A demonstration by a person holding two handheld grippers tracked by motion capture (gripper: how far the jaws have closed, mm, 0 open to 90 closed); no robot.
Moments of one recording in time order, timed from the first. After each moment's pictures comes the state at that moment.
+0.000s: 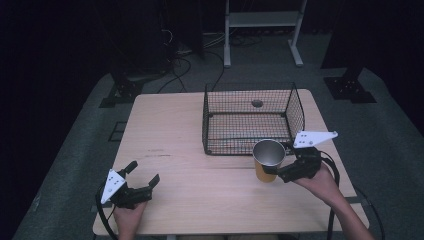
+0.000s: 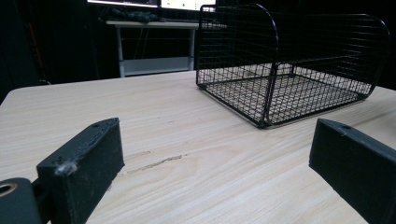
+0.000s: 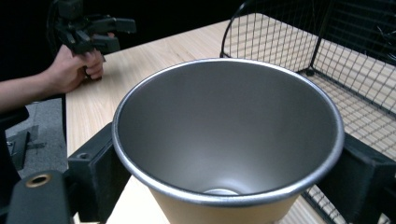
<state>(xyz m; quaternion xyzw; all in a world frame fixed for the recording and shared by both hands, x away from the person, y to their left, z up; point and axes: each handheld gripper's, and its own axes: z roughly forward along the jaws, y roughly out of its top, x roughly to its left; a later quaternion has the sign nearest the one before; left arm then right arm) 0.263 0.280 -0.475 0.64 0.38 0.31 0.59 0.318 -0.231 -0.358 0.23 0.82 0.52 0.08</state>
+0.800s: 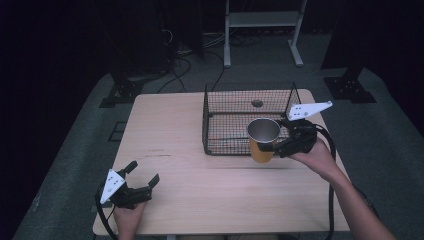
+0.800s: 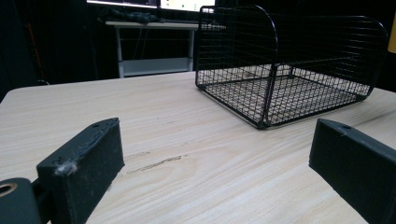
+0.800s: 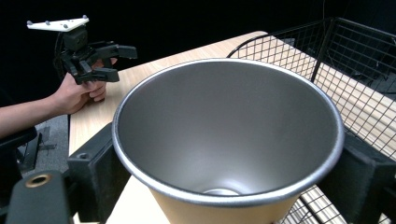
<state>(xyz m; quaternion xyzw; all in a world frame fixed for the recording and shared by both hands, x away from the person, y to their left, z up) 0.263 0.281 -0.475 0.64 0.38 0.31 0.59 0.360 -0.220 -0.314 0.21 0.83 0.52 0.07</state>
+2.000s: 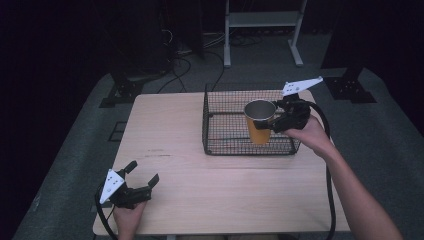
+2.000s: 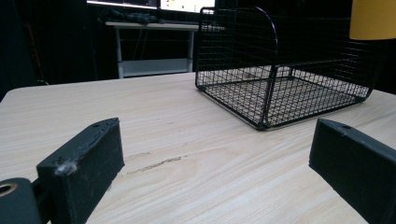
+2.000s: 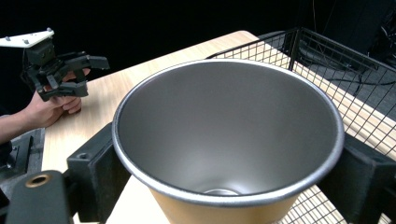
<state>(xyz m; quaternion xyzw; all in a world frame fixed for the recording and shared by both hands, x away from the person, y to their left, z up) 0.264 0.282 -0.475 0.64 0.38 0.31 0.59 0.415 -0.213 -0.294 0.23 0.83 0.50 0.06</state>
